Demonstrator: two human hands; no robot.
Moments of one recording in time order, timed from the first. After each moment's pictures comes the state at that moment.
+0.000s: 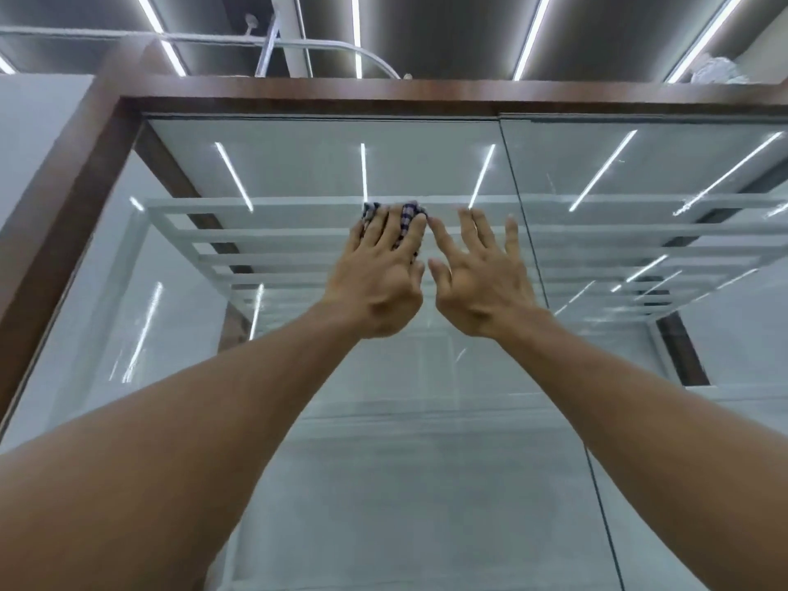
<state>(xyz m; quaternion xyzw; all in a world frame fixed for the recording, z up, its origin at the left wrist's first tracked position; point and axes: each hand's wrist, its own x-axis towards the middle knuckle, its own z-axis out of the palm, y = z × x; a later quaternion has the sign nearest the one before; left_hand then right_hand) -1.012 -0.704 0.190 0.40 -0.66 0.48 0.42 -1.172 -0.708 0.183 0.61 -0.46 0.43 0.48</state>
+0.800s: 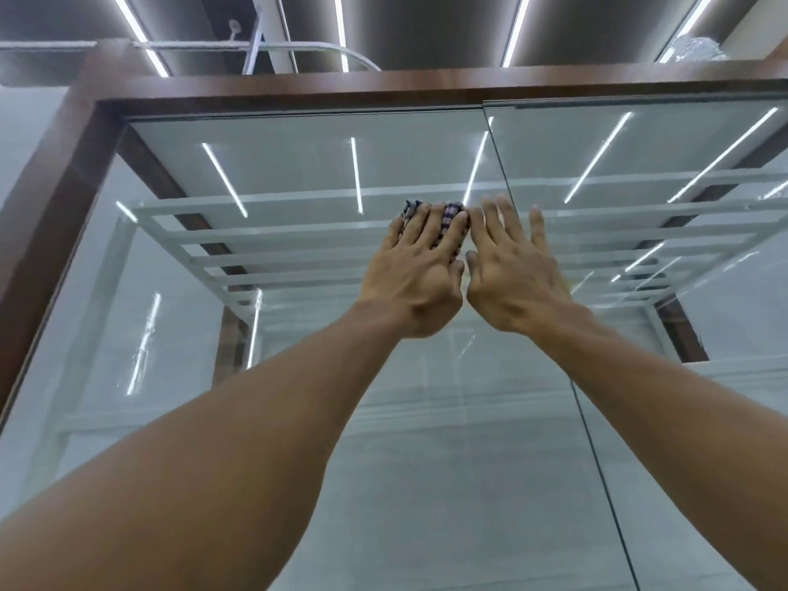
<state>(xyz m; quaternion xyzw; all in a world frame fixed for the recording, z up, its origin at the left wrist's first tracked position) -1.054 -0.715 0.181 0.37 -0.68 0.50 0.39 -1.206 -0.719 0.171 0.59 -0.46 0.46 0.48</state>
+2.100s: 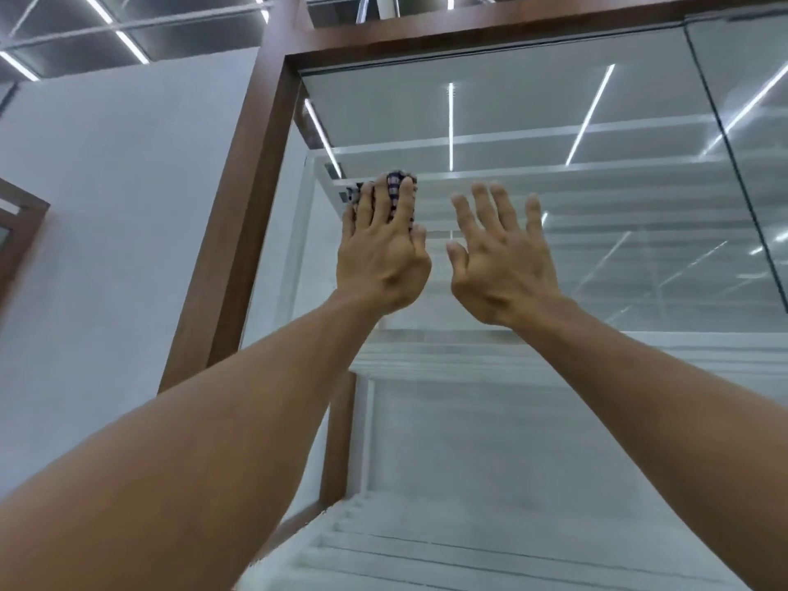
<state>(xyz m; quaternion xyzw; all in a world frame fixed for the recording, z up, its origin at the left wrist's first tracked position) -0.854 -0.691 0.133 0.49 -0.58 0.40 0.52 -1.013 -0.711 0.131 0.66 -0.39 0.46 0.45</state>
